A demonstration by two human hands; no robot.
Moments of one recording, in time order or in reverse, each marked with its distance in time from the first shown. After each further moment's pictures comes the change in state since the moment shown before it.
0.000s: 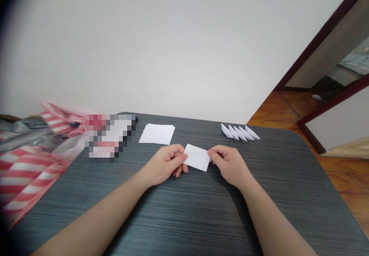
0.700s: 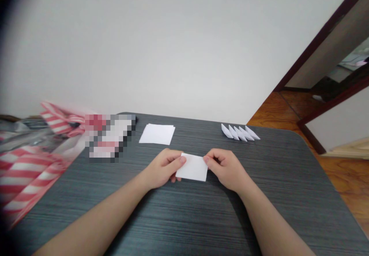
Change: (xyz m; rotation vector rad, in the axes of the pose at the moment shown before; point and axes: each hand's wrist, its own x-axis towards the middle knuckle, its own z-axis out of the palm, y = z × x) left_hand -0.007 0.003 -0.004 0.122 -0.074 0.096; right_hand -0.004 -0.014 0.004 0.034 -0.098 -0.077
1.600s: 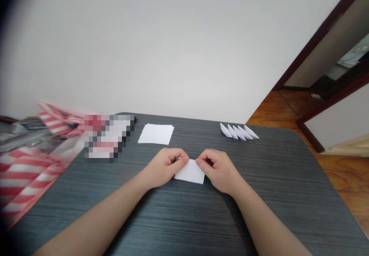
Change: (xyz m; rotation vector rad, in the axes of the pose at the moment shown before) left_hand 0.005 0.003 0.000 0.279 0.100 0.054; right_hand 0.002 -0.008 0.013 -0.035 0.004 -0.072
